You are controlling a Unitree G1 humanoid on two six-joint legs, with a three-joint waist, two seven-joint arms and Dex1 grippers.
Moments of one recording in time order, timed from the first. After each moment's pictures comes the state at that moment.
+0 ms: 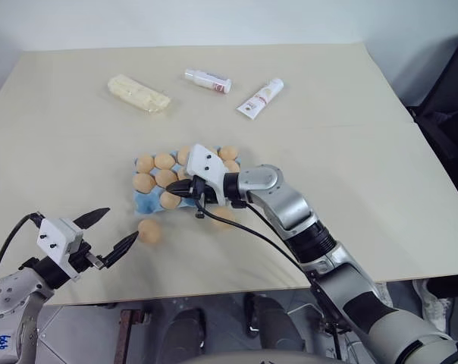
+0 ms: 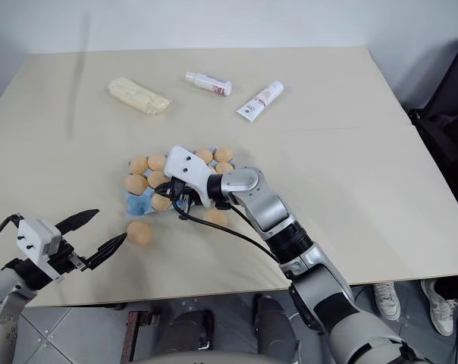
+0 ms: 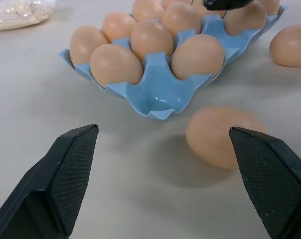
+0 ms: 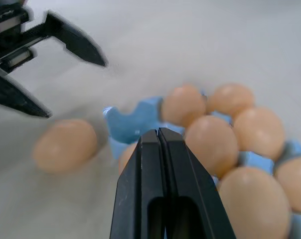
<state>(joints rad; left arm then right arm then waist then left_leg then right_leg) 0.28 0.60 0.44 -0.26 -0.43 0.10 -0.76 -0.83 -0.06 0.39 0.22 0.09 0.41 0.89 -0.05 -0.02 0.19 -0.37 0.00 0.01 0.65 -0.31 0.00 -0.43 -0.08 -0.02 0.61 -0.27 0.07</state>
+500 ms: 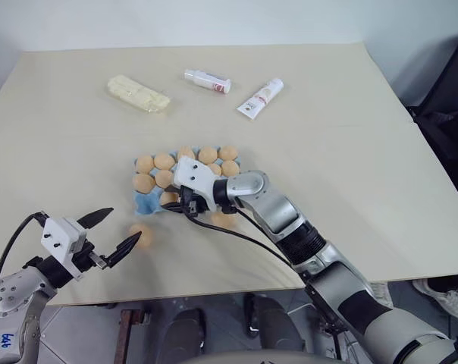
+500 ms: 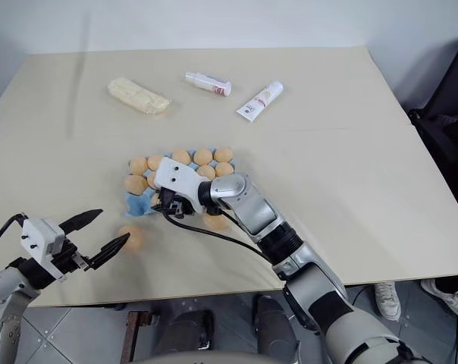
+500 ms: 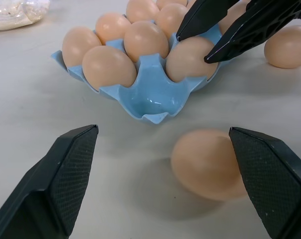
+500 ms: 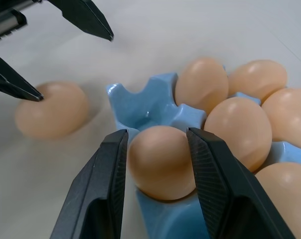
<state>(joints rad) 0.28 0.60 0.43 -0.26 -0.43 0.10 -0.76 -0.85 -0.03 0.47 0.29 0.00 0.39 0.86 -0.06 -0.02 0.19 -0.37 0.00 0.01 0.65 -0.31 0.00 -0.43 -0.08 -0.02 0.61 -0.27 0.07</state>
